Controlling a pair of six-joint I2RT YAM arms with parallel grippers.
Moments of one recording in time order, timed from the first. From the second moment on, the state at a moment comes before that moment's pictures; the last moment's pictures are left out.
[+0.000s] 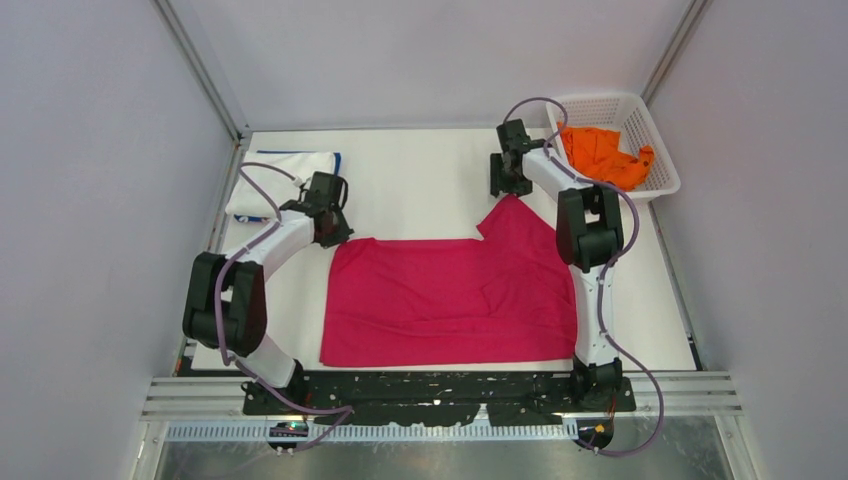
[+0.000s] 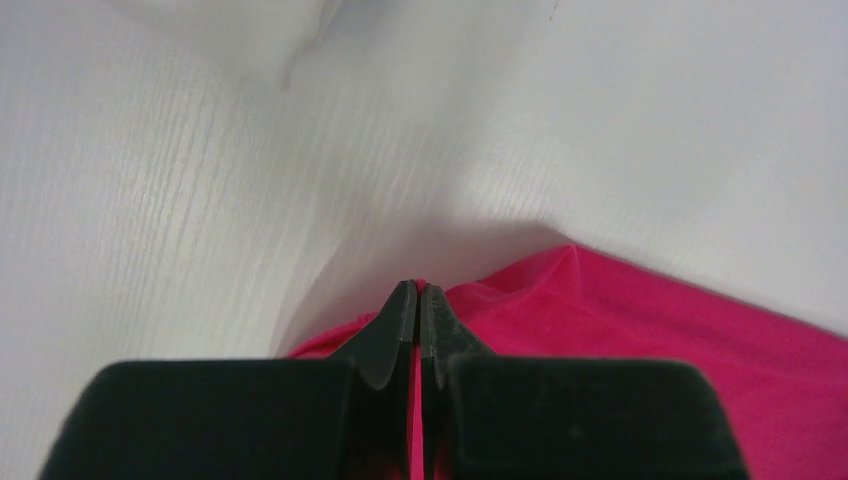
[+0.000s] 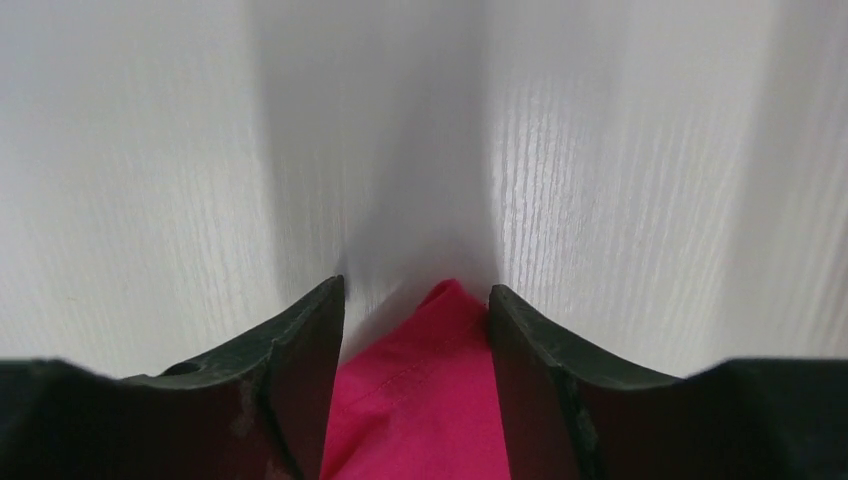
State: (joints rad) left arm -0.25 1.61 1.05 -0.47 -0.19 -0.63; right arm 0.24 2.31 1.89 -0.65 0.16 0.20
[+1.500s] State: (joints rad) left arm -0.30 1.14 0.64 -0.37 -0.21 -0.63; right arm 0.48 1.05 0.84 -0.56 0.29 0.26
